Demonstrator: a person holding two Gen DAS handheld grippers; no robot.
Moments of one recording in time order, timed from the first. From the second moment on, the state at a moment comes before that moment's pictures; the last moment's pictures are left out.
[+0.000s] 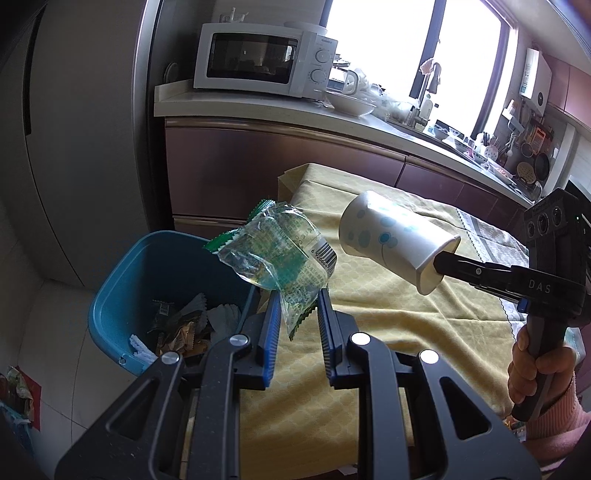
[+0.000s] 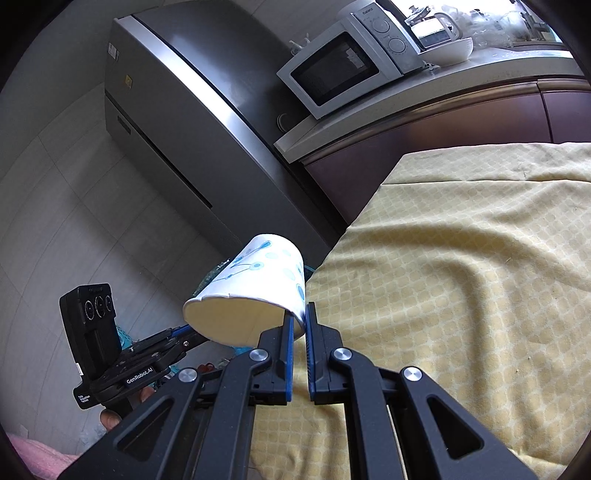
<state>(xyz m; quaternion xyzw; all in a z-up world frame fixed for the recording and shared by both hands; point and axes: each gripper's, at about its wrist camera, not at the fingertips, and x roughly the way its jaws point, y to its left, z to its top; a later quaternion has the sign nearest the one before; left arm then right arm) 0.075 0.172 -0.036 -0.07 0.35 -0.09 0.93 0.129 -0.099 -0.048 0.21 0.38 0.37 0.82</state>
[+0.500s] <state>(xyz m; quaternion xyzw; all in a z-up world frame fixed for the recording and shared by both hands) 0.071 0.187 -0.035 -0.08 0.35 -0.08 0.93 0.133 -0.086 -0.050 0.21 0.38 0.38 0.81</state>
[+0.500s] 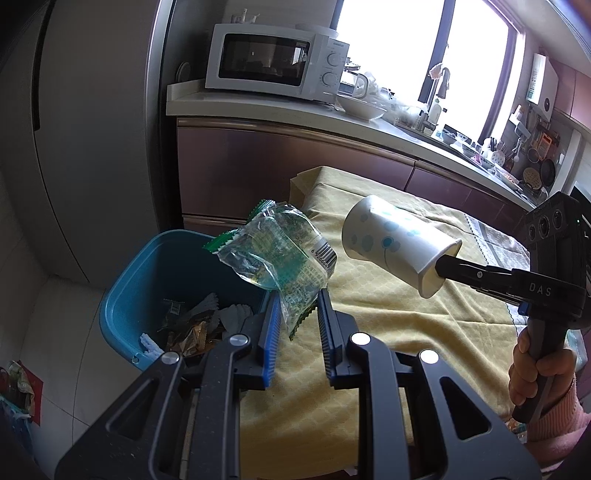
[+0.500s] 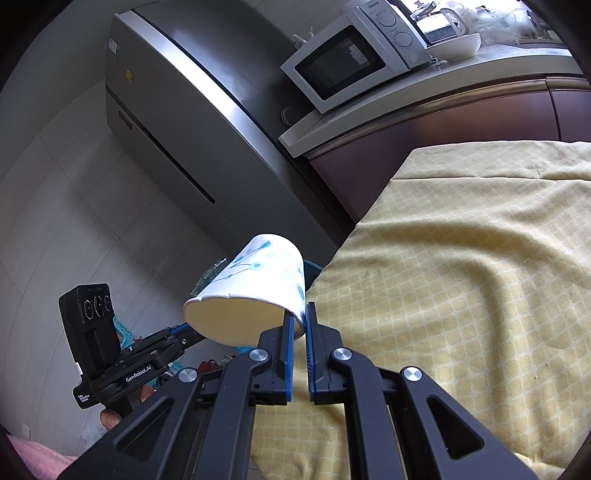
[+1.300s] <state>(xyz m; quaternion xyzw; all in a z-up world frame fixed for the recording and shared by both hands) 0.066 0.208 -0.036 -0.09 0.35 -0.05 0.93 0.142 -0.063 -0.050 0.20 0.39 0.39 0.81</state>
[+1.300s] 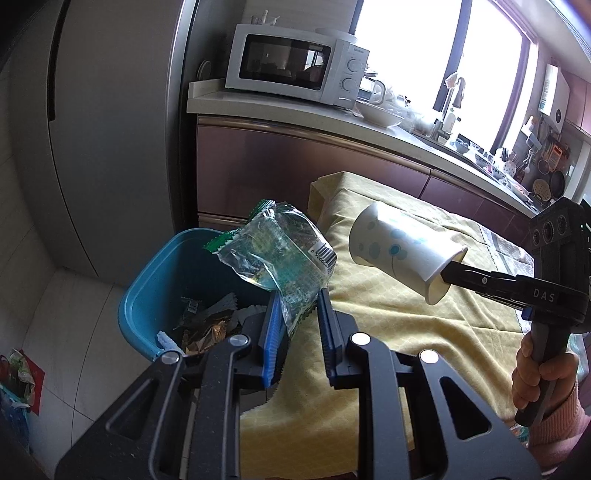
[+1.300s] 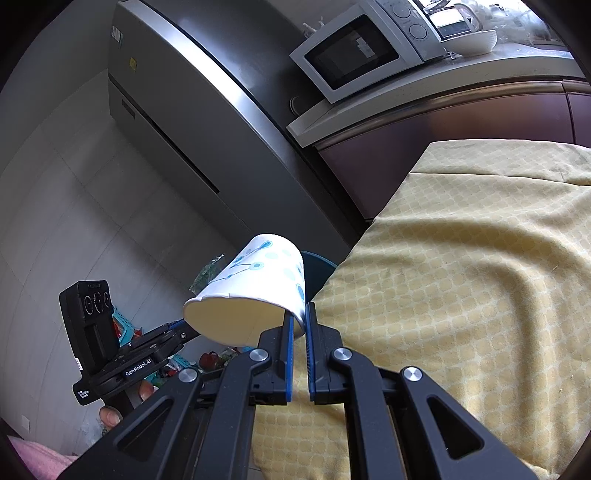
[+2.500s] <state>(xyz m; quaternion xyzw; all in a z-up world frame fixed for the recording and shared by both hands) 0.067 0.229 -0.040 -0.10 0.35 -0.03 0.93 0.146 -0.034 -0.049 0.18 0.40 0.40 0.80</state>
